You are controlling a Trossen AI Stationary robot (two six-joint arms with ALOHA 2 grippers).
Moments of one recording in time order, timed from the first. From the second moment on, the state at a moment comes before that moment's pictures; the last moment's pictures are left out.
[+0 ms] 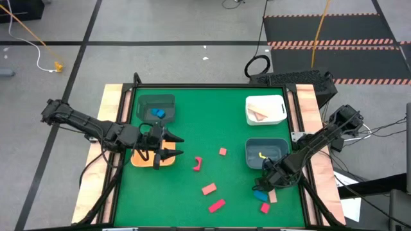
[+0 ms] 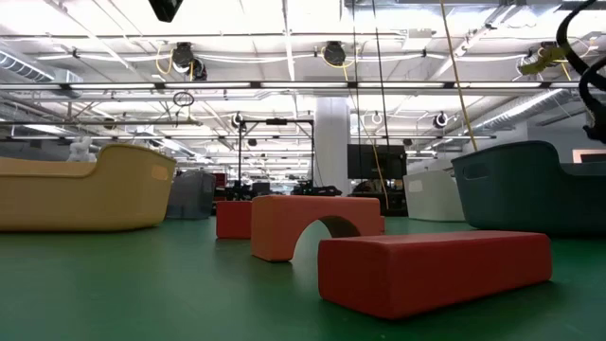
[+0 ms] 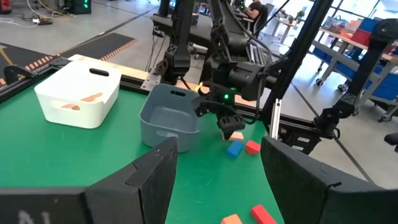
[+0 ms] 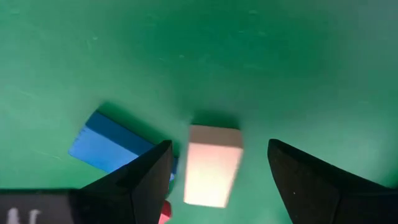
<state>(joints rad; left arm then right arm) -0.34 0.99 0.76 0.06 -0.26 -0.32 0.67 1.39 0.65 -0.56 -0.31 2.10</state>
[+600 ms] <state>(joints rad) -0.29 0.97 0.76 0.05 -0.26 -0.32 0.70 1.39 0.59 -0.52 -0.32 2.14</state>
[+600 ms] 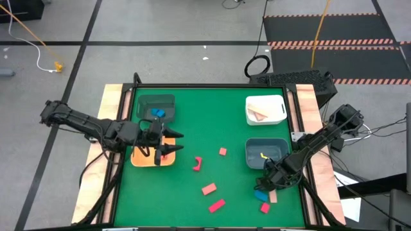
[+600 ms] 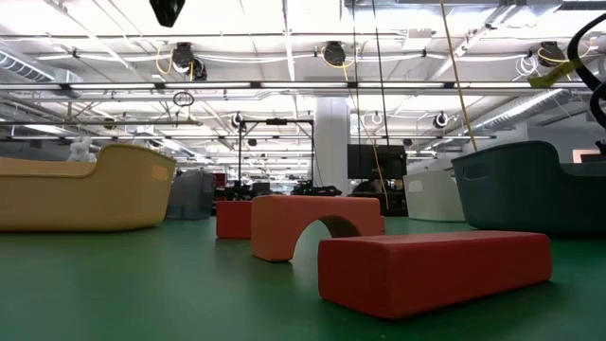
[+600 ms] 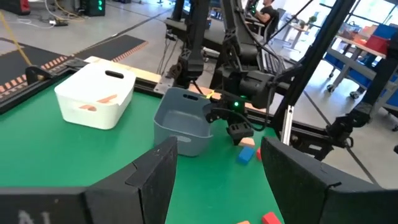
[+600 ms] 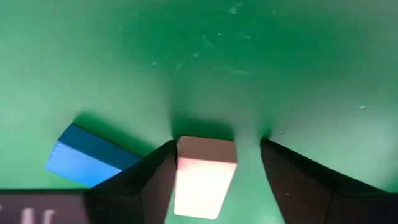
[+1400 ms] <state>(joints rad) -0.27 0.97 0.76 0.03 -0.26 -0.32 0.70 1.36 0.58 -0.44 -0.35 2.00</state>
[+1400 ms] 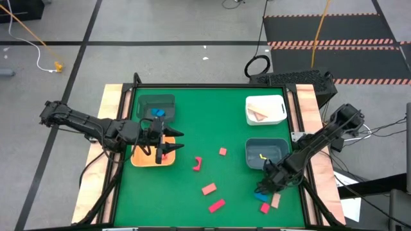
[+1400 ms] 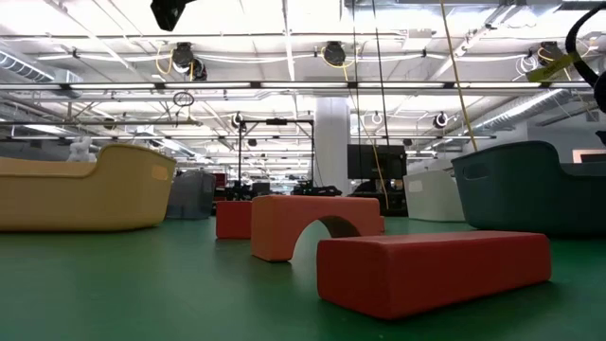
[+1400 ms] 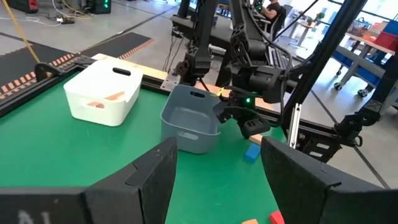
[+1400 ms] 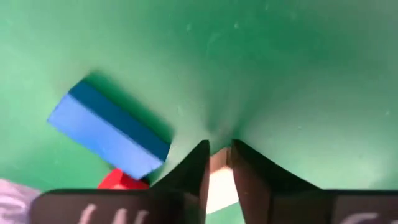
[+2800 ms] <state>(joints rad) -0.27 0.97 0.76 -0.19 -0.26 -0.45 0.77 1.47 0.59 -0.28 -0.45 2.49</state>
